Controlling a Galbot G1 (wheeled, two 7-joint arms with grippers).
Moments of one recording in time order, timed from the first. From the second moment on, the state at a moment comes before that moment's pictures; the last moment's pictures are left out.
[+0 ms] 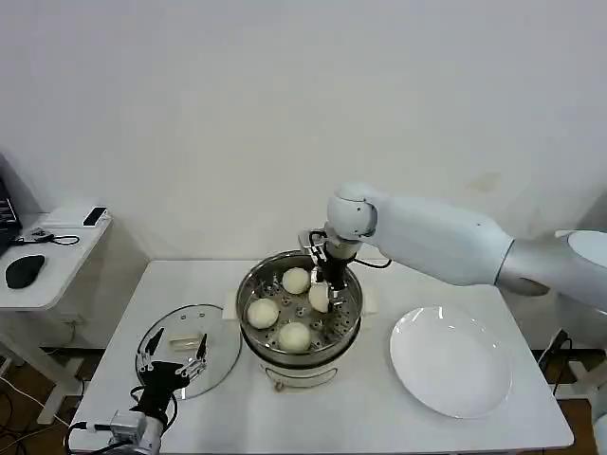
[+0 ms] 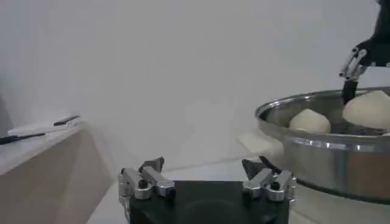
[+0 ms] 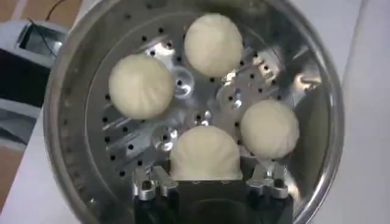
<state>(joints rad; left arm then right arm) 1.61 -1.37 -0.65 -2.07 -0.07 0.08 0.06 0.41 1.15 -1.13 1.26 0.16 -0.52 -1.21</state>
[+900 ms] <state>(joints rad) 1.61 -1.37 -0.66 -2.07 -0.07 0.08 0.06 0.43 1.09 -1.09 1.32 0.18 -0.52 -1.20</state>
